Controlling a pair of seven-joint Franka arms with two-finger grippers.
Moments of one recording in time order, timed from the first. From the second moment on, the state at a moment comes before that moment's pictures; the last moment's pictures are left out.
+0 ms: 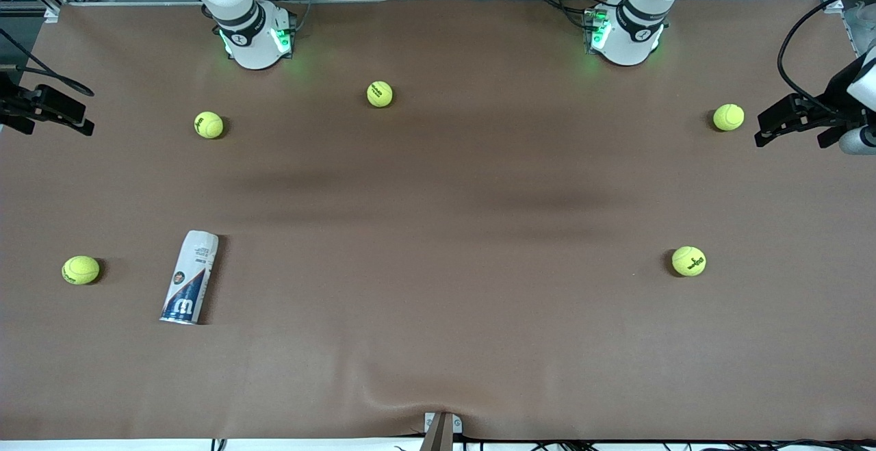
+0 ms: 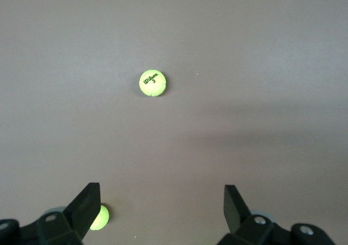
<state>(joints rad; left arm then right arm) -0.01 -0.03 0.00 -1.62 0.00 1.61 0.01 -0.07 -0.03 -0.01 -1.57 0.02 1.49 -0.04</state>
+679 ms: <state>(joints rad) -0.01 -0.03 -0.03 -1.62 -0.01 1.60 0.01 -0.07 -0.01 -0.01 -1.57 0.02 1.49 -0.04</state>
